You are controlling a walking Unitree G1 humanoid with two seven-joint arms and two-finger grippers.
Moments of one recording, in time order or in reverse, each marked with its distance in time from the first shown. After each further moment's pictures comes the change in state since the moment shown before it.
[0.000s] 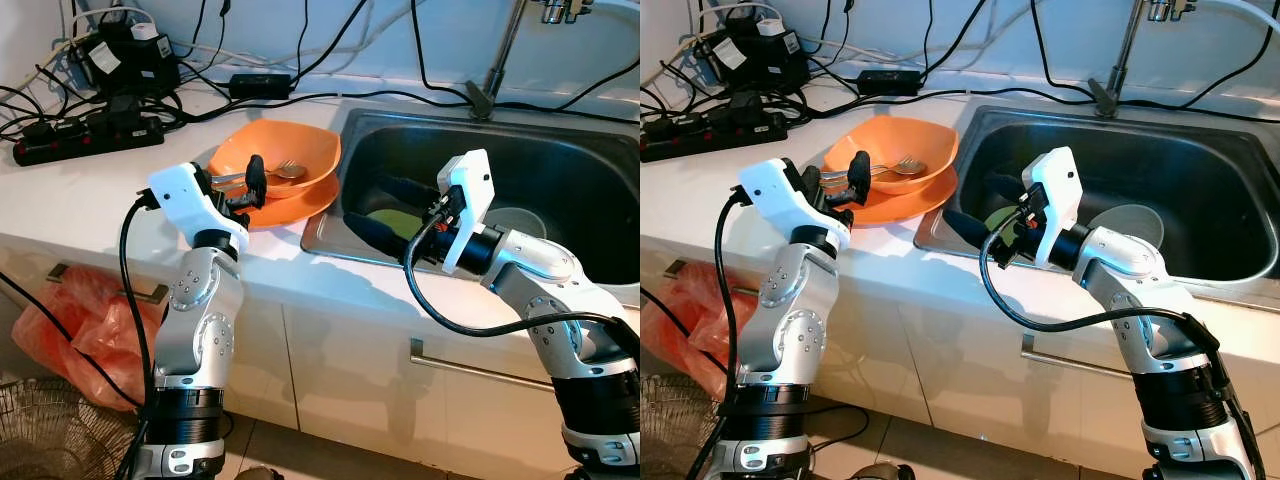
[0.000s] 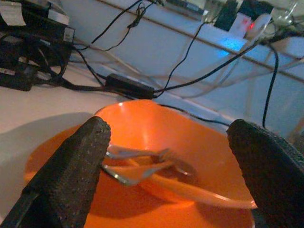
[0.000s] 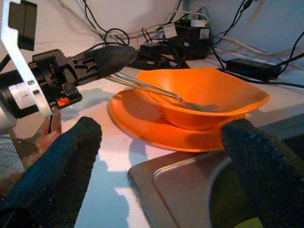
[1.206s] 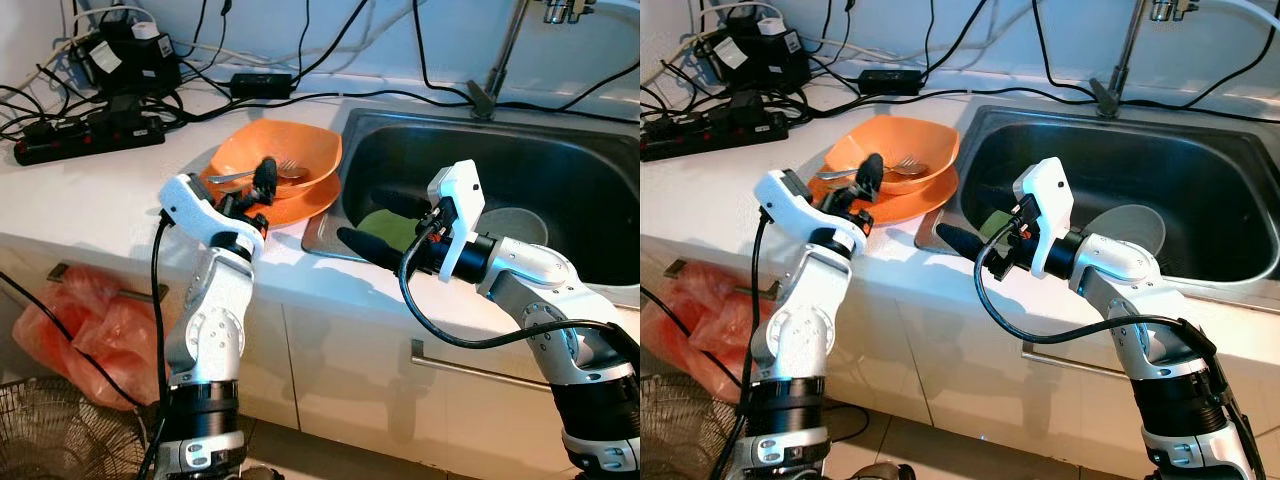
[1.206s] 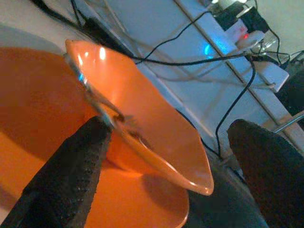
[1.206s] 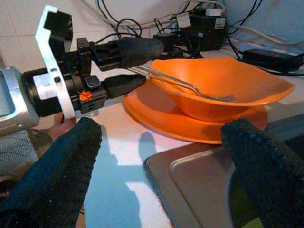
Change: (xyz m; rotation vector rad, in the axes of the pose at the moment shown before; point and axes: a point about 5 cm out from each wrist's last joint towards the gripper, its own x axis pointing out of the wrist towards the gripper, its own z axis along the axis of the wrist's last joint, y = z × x) left arm 0.003 -0.007 -0.015 -0.432 0.125 -0.005; right arm 0.001 0.007 -0.006 0.005 0.034 0.051
